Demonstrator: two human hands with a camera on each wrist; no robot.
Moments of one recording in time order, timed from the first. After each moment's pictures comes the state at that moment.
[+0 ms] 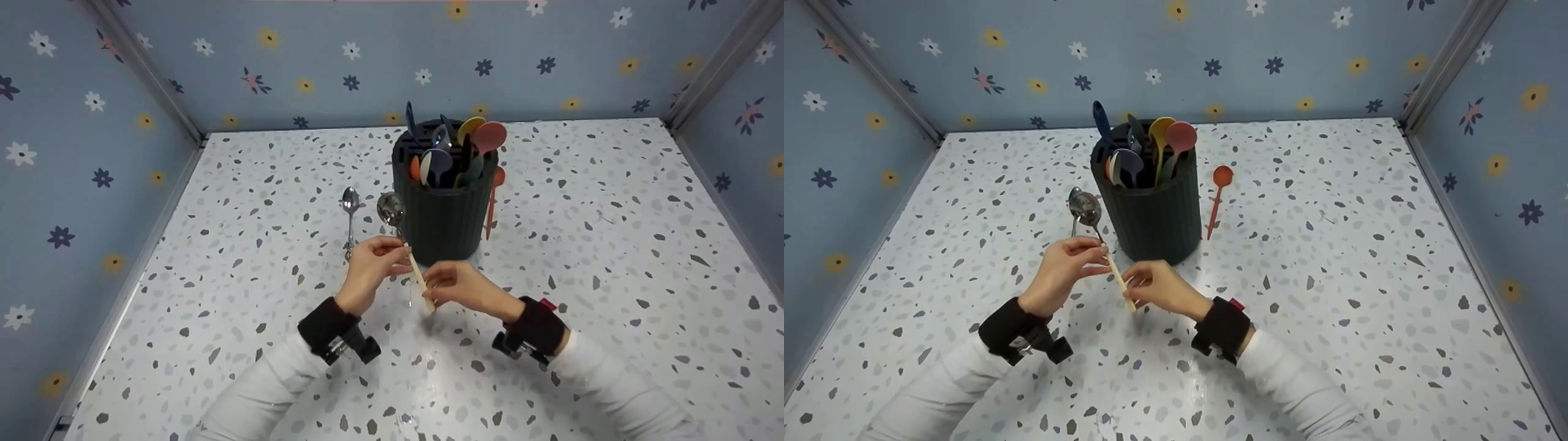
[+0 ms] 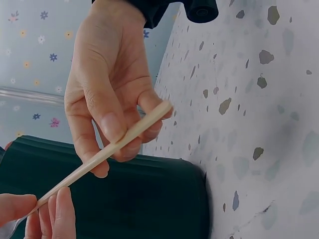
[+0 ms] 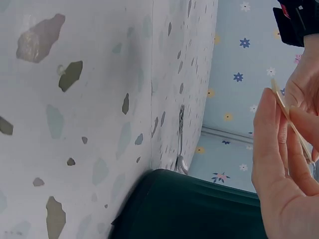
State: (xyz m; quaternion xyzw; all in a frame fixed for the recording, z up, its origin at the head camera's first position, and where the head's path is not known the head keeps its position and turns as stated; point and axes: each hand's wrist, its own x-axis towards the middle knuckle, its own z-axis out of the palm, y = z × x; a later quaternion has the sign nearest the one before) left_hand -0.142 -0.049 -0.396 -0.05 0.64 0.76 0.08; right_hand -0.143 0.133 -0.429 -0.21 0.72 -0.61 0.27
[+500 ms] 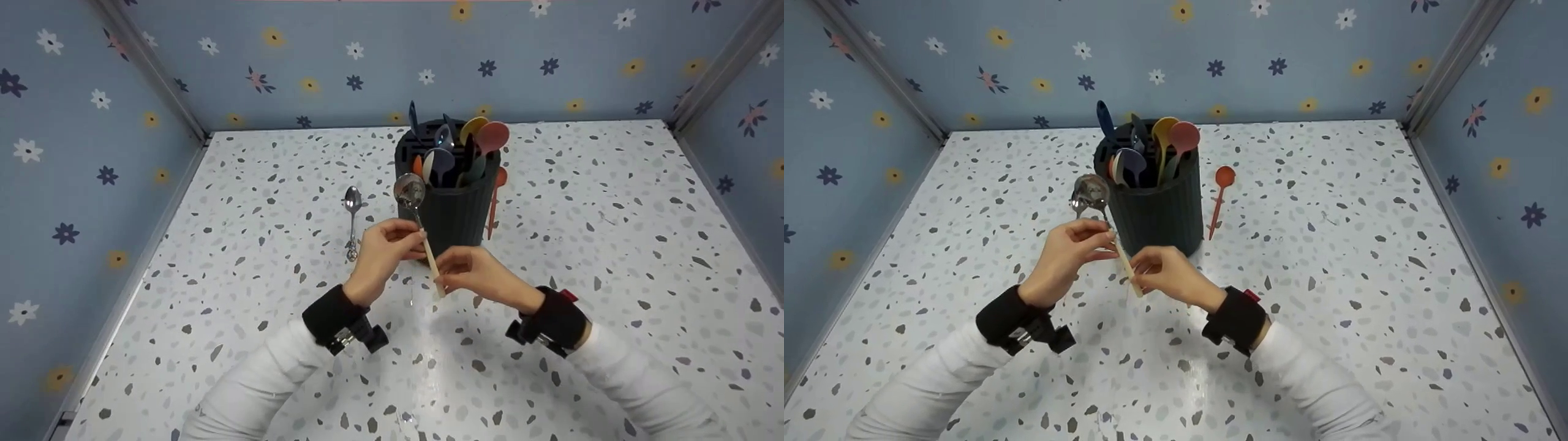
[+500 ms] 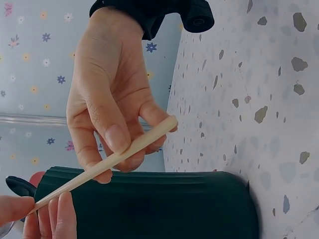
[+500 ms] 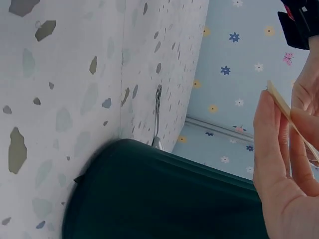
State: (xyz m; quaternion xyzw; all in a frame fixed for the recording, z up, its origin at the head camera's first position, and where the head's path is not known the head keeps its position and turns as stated) left_hand -0.142 -0.034 -0.363 0.01 0.65 0.76 0.06; right_hand -0.145 0.147 -0.398 -0.24 0.73 -0.60 0.23
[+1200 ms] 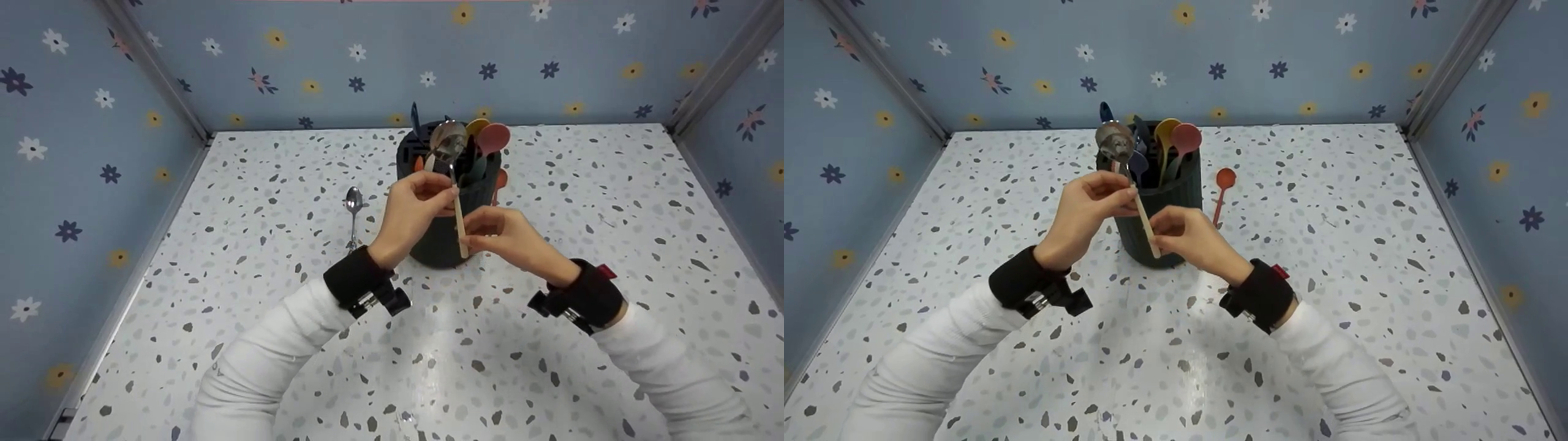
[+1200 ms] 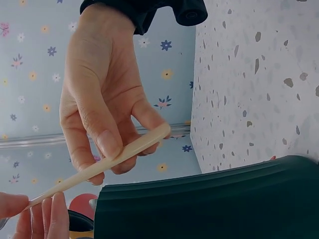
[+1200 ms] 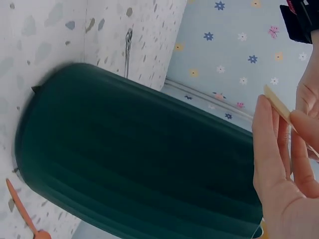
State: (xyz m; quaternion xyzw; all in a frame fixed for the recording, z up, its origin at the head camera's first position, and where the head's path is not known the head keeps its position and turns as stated) left_hand -0.161 -0.006 -0.310 0.11 0.67 0.73 0.01; right_hand -0.161 0.171 -0.347 -0.24 0.79 -0.55 0.12
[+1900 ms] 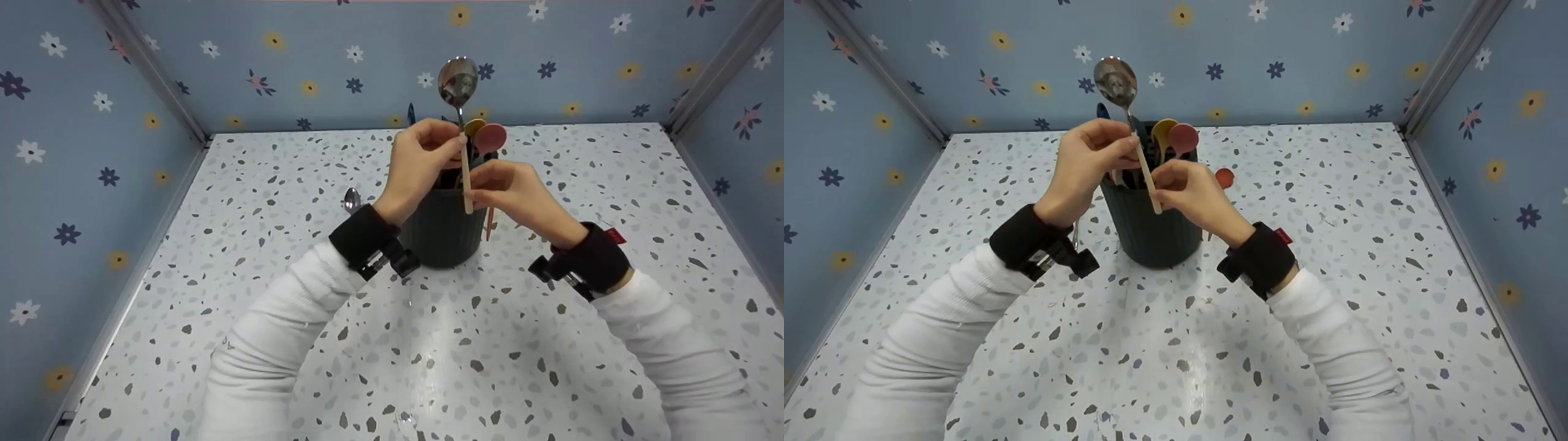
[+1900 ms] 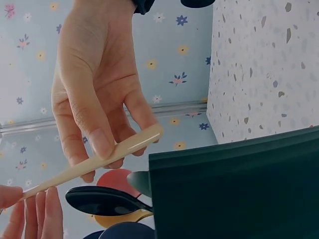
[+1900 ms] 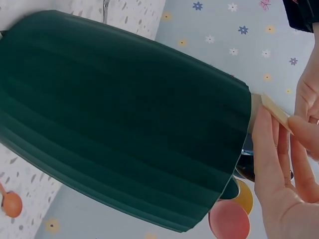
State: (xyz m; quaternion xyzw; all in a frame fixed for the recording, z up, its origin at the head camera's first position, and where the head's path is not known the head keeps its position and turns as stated) left_hand -0.194 0.006 -0.271 0.14 0.68 0.72 -0.04; right_hand -0.187 0.175 -0.305 -0.22 0.80 -0.55 0.05
